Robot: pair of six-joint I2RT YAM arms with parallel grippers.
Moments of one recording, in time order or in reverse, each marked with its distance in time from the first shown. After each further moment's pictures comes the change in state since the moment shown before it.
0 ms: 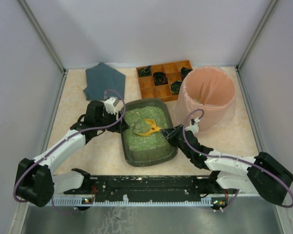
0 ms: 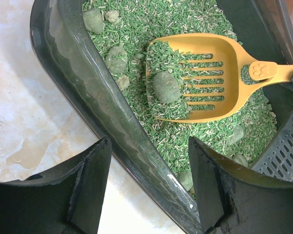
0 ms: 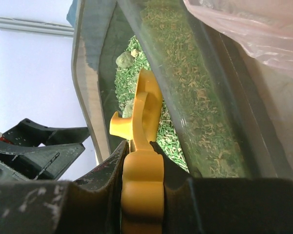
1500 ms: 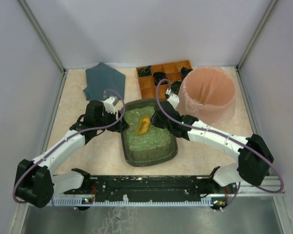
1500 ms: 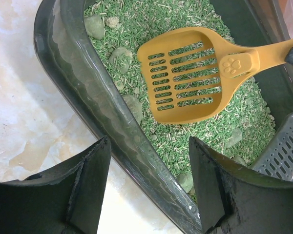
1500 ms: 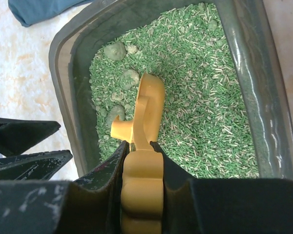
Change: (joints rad) left arm 0.000 -0.014 -0.001 0.013 -0.006 -0.003; right arm 0.007 0.271 0.712 -0.744 -0.034 -0.438
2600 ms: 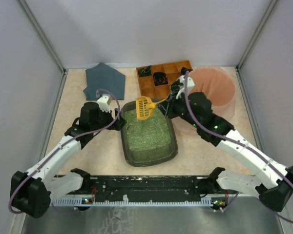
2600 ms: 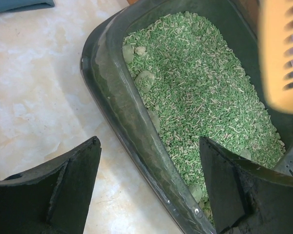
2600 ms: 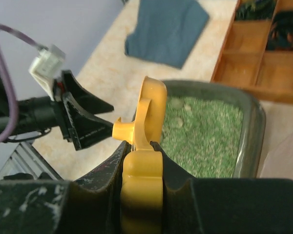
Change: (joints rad) left arm 0.000 -0.124 -0.019 0.014 -0.145 -0.024; right arm -0.160 -0.376 0.070 0.063 -0.360 -0.503
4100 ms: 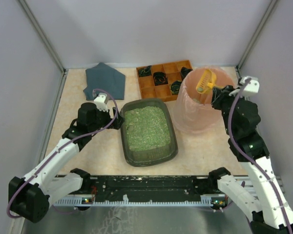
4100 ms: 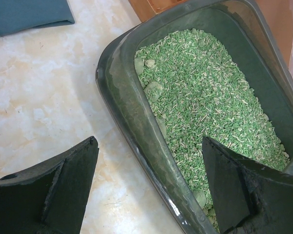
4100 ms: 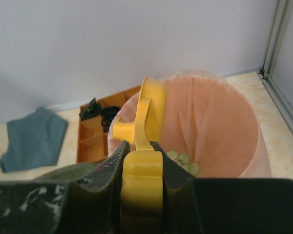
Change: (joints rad) left arm -0.005 -0.047 0.000 0.000 -0.053 -0.001; right arm -0.369 -0.317 -0.047 -0.075 0.397 -0.120
